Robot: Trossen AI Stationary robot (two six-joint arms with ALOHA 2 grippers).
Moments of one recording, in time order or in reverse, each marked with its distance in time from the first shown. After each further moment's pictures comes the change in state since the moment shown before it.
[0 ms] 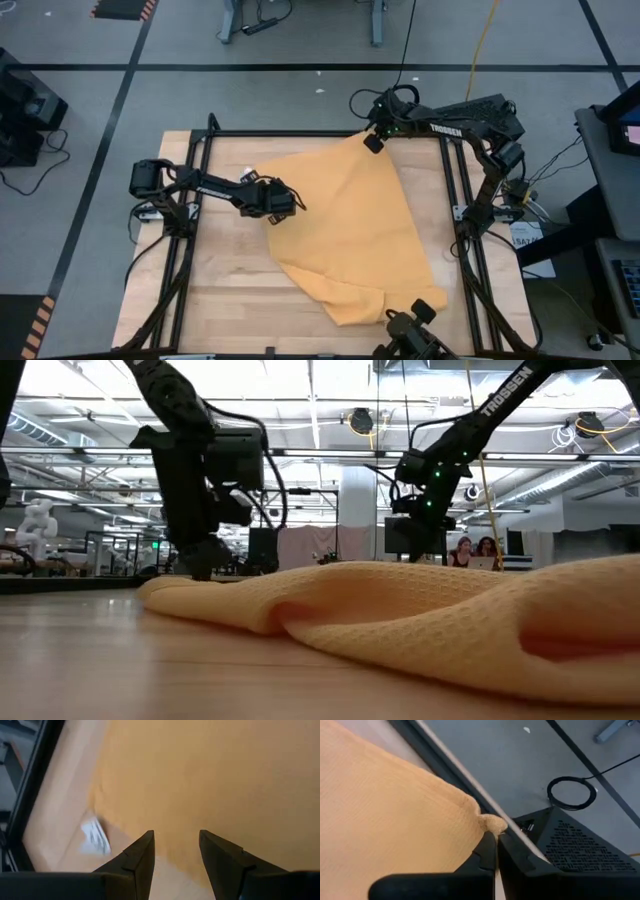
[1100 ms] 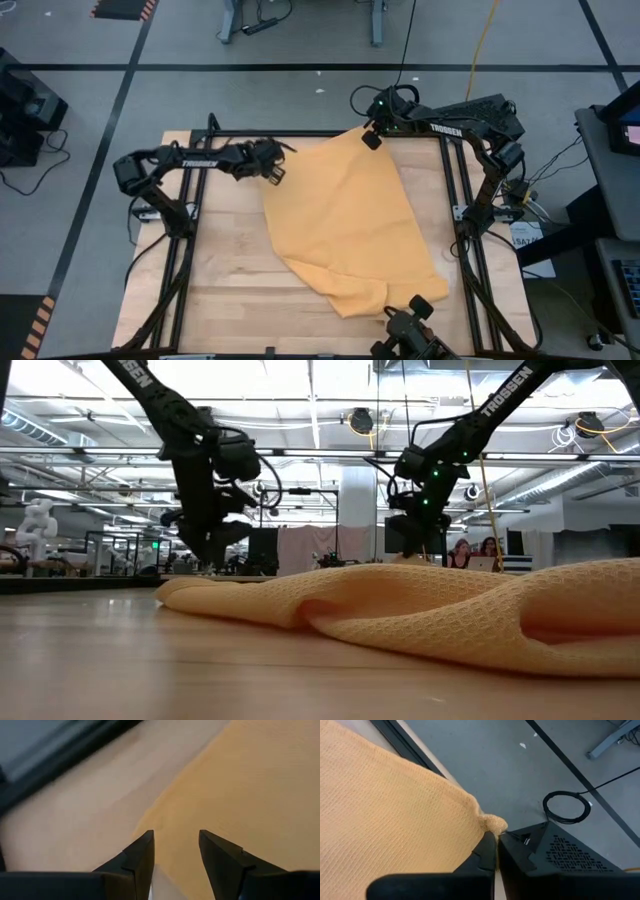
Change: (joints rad) left arm 0.450 -0.117 0.001 0.172 0.213 0.046; right arm -0.004 0.000 0.000 0.073 -0.003 -0.028
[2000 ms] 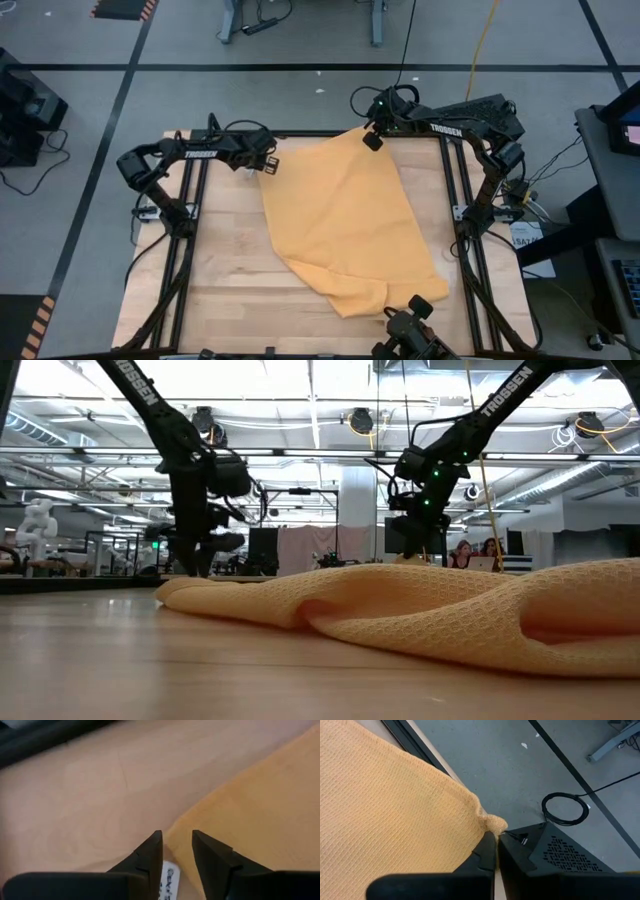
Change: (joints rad) left arm 0.140 0.063 -0.001 0.006 0.067 -0.074; right arm 0.000 0.000 0.000 -0.009 -0.001 -0.042
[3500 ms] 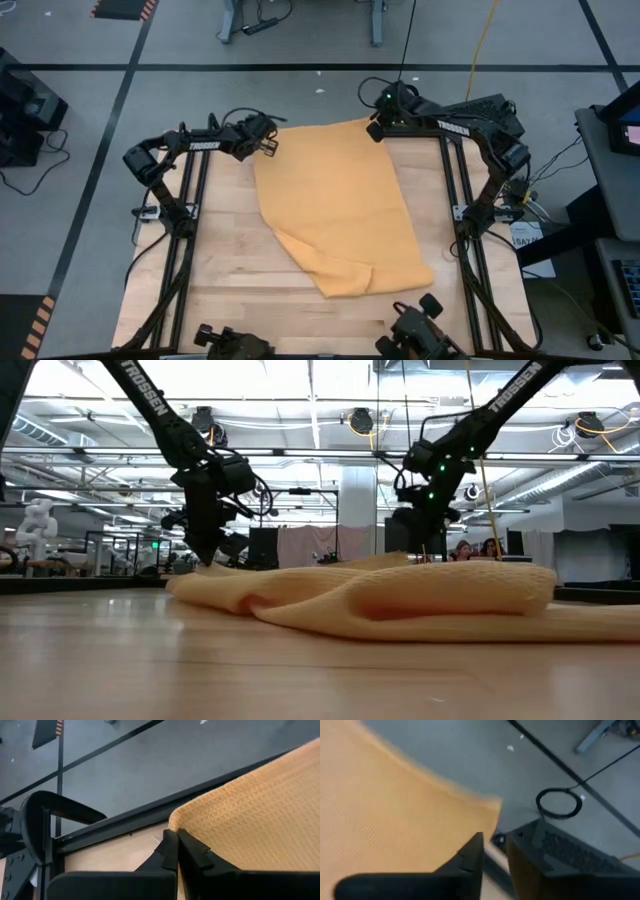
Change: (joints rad) left arm 0.091 0.059 0.072 0.195 -0.244 0.235; right arm -0.042 -0.060 0.001 -0.017 0.004 0.114
